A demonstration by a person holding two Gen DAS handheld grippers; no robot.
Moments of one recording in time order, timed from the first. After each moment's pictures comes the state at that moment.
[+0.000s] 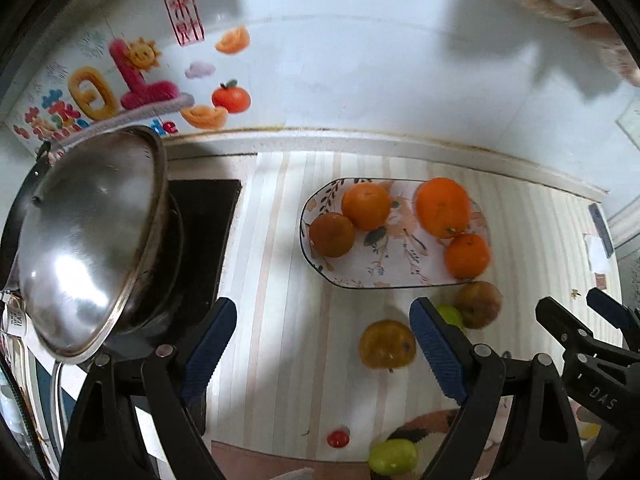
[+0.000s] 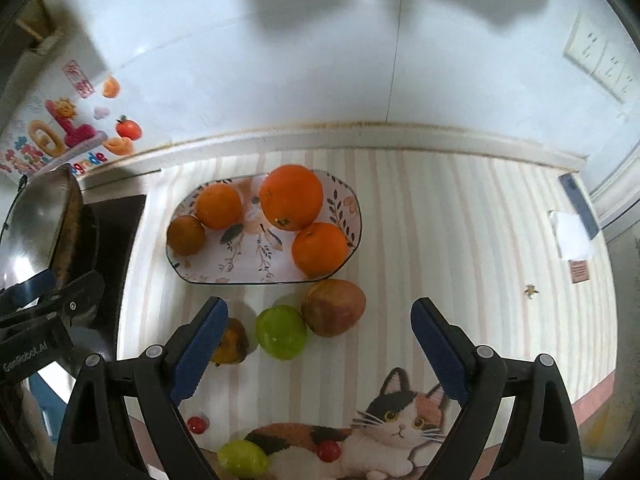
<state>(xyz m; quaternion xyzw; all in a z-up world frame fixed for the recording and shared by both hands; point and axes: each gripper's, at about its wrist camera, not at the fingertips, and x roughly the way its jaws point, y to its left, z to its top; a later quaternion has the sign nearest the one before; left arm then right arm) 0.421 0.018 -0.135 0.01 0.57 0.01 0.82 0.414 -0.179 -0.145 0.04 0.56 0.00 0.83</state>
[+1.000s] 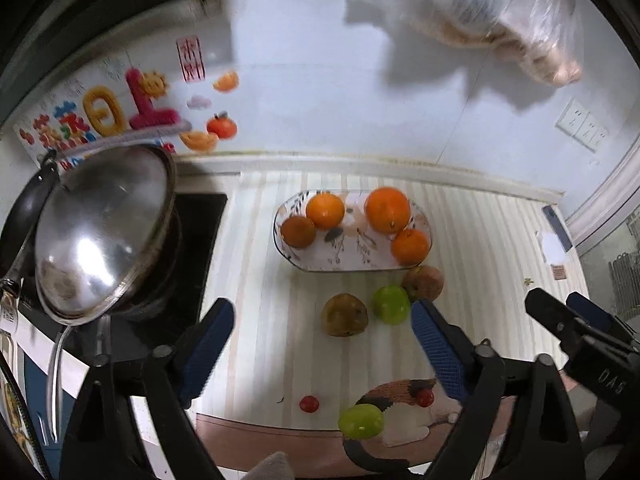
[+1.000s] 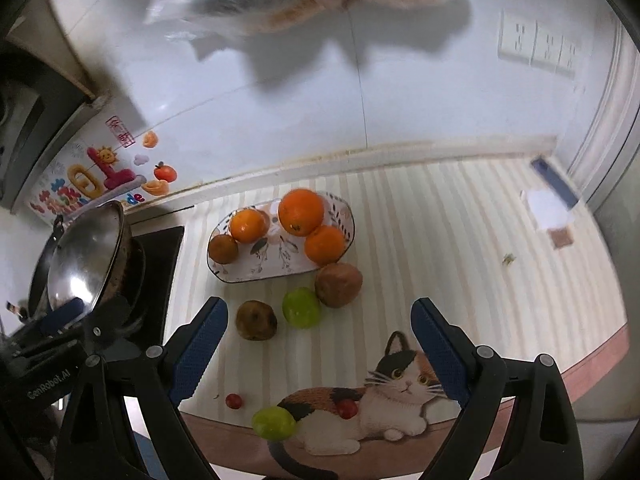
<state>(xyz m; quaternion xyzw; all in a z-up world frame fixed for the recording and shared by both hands) 0.356 -0.002 -0.090 -0.01 0.52 -0.02 0.85 0.326 -0.207 -0.078 0.12 0.51 0.00 0.85</state>
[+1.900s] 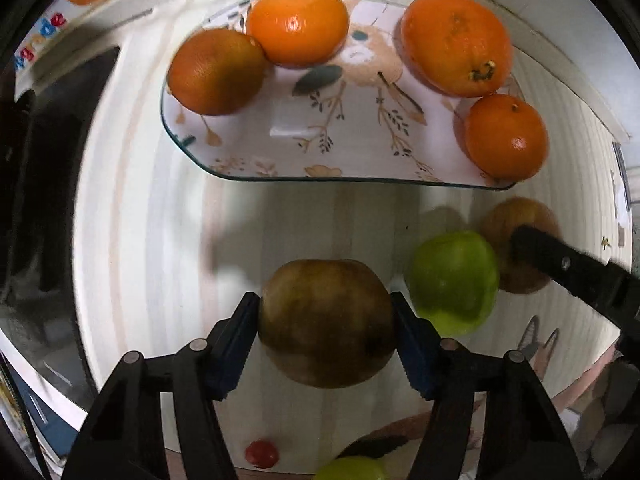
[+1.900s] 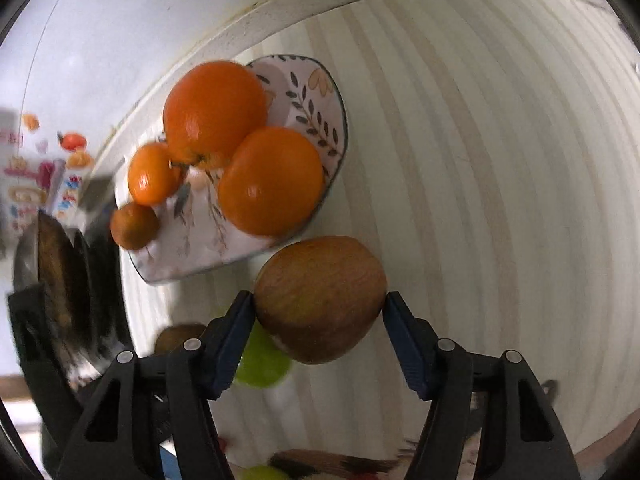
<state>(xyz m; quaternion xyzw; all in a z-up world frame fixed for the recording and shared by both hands) 0.435 -0.046 -0.310 -0.02 0.71 -0.03 0.70 0.458 -0.225 -0.322 0.21 0.67 0.03 0.71</state>
